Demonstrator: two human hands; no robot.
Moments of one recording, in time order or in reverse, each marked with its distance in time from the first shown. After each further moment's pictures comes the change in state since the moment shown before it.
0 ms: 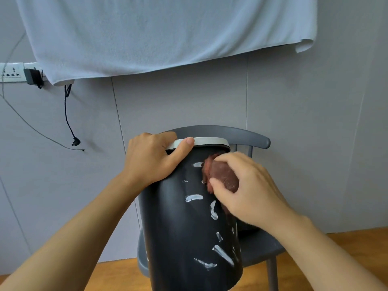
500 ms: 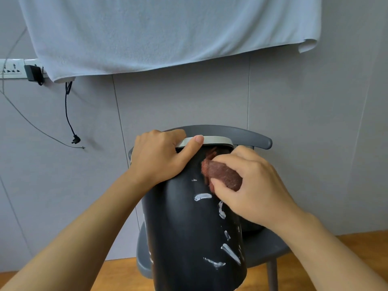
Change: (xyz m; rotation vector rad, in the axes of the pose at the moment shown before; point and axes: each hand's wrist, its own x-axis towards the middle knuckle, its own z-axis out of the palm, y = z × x) left_hand 0.003 0.009 0.007 0.084 0.024 0.037; right_hand 0.006 -0.005 -0.007 -0.023 0.048 -0.080
